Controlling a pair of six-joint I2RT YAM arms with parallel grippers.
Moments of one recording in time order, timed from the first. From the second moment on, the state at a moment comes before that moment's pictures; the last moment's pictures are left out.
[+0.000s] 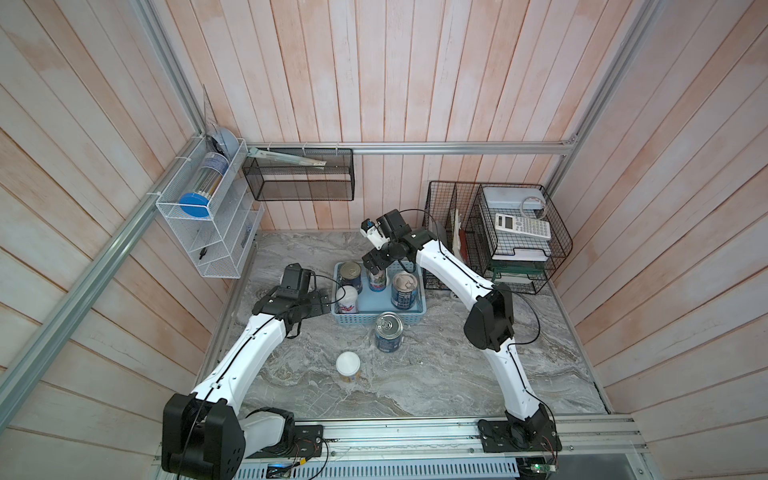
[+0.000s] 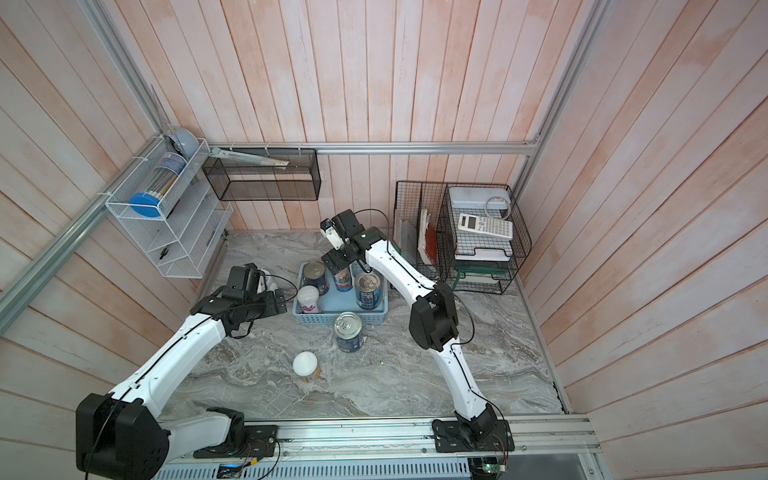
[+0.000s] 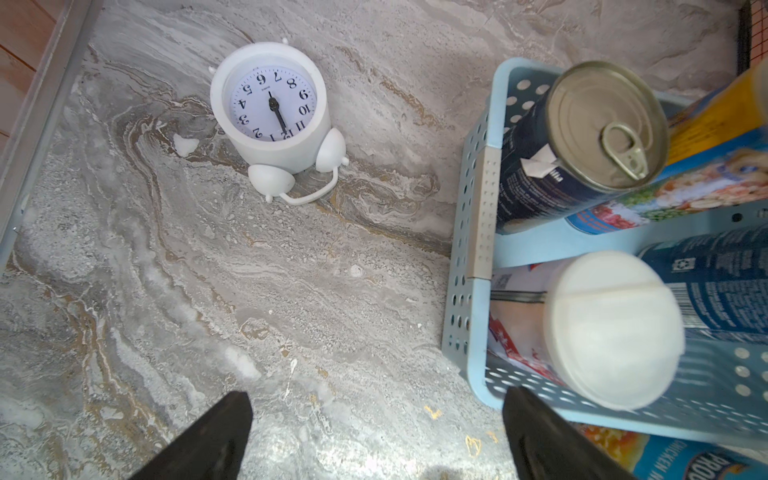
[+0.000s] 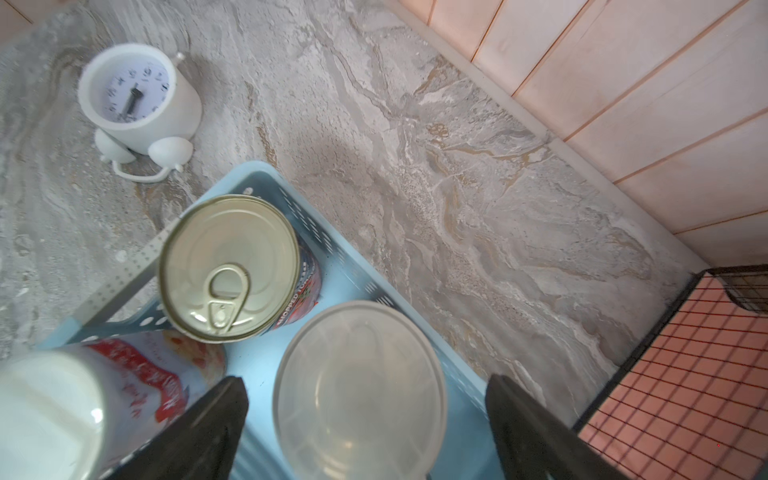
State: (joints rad) left arm -0.21 1.23 0.94 -0.66 -0.11 -0.36; right arm 0.69 2.31 2.34 -0.88 -0.07 -0.11
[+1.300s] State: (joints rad) left arm -0.21 1.20 0.90 -0.63 -0.11 -0.36; right arm 0.92 1.63 1.29 -0.67 -0.13 0.15
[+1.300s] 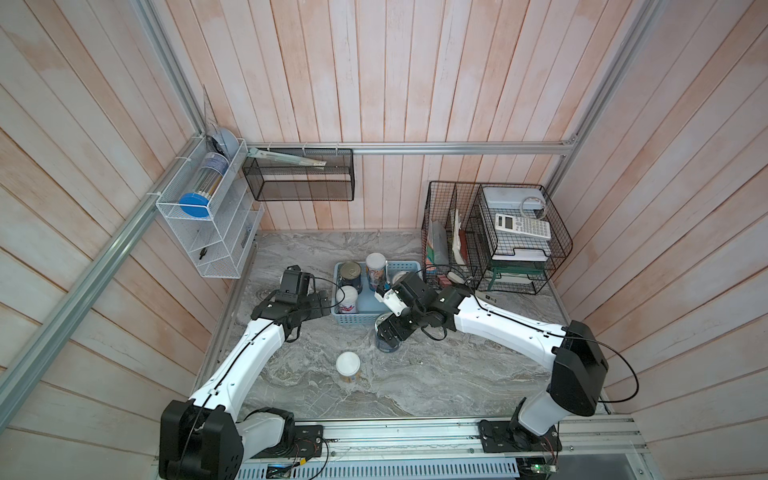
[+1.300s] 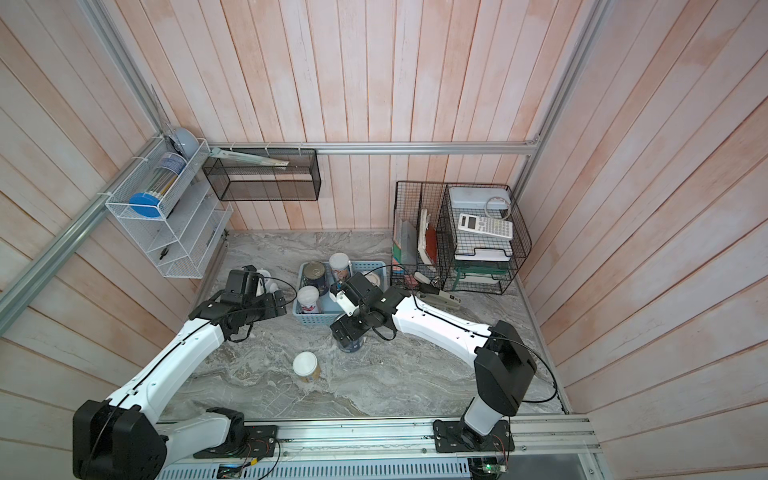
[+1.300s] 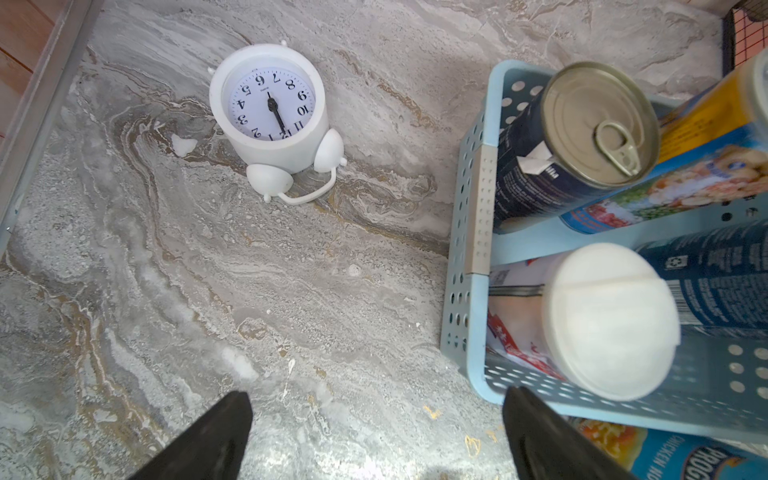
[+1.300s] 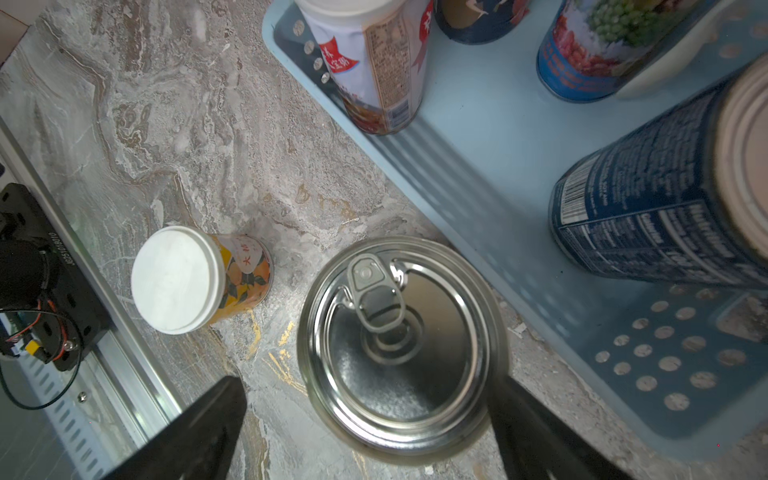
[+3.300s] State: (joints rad) left arm -0.21 1.19 0.89 -0.61 -0.11 -0.34; right arm 1.05 1.72 1.30 -0.65 0.29 0.10
